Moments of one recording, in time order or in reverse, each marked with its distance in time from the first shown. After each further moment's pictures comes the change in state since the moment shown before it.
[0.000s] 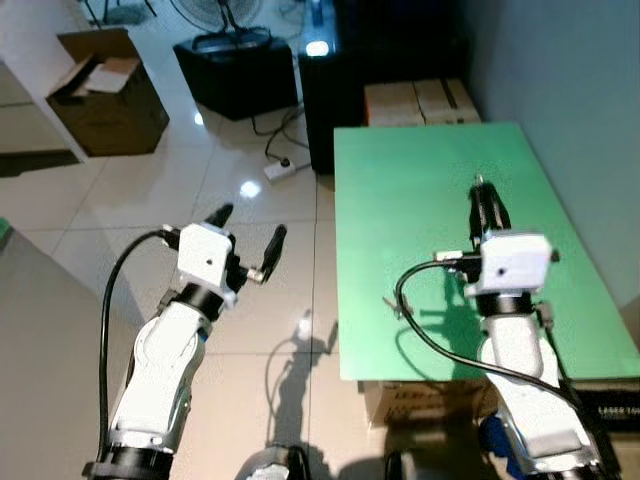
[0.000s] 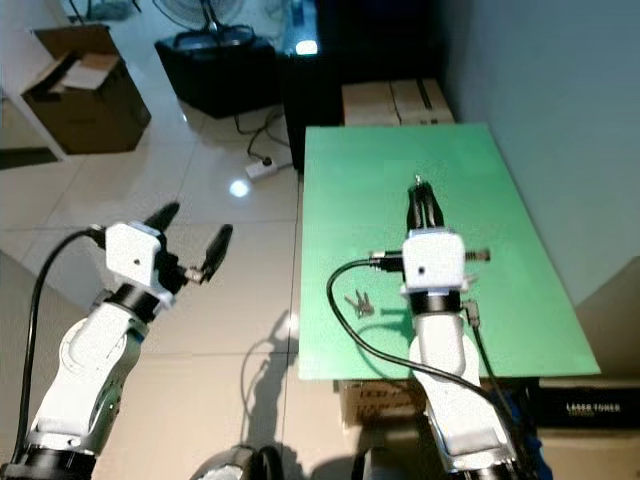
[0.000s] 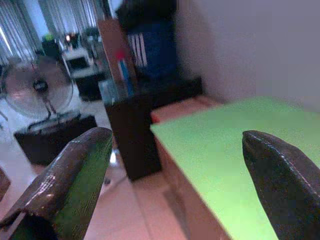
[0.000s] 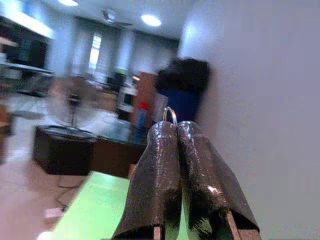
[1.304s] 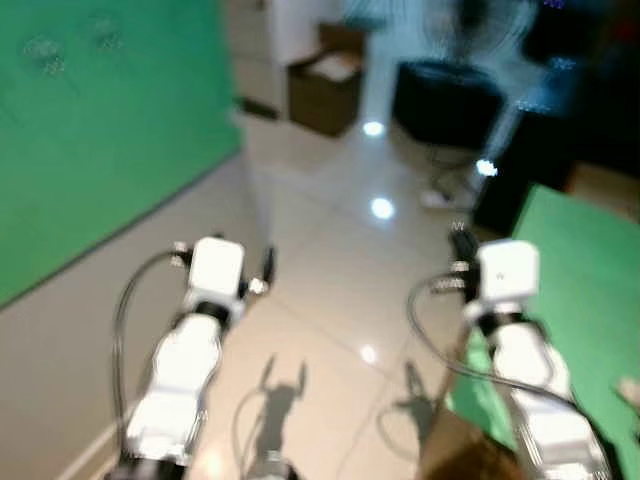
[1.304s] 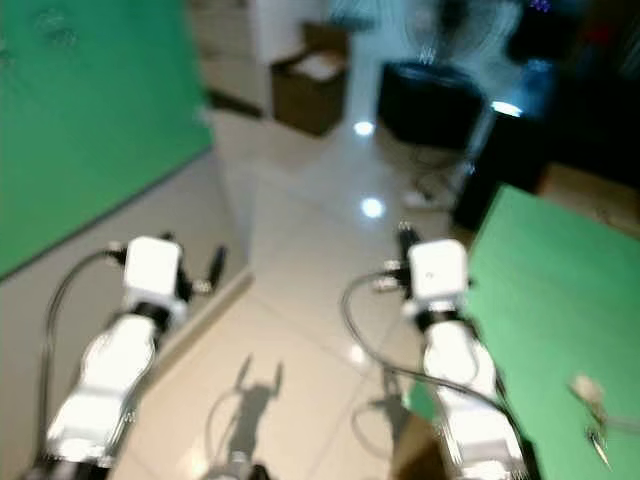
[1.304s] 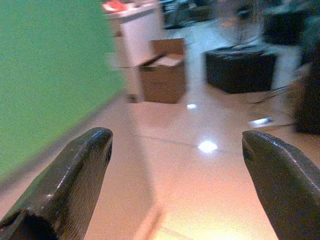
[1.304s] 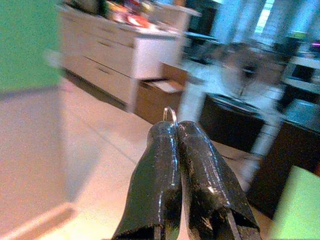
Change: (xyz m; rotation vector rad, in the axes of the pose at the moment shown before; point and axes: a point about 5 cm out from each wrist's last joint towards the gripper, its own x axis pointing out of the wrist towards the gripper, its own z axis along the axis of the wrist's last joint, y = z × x) left arm -0.010 0.001 -0.037 0.057 0.279 0.191; right arm -0.017 0.006 -0.042 0.174 0.358 0.127
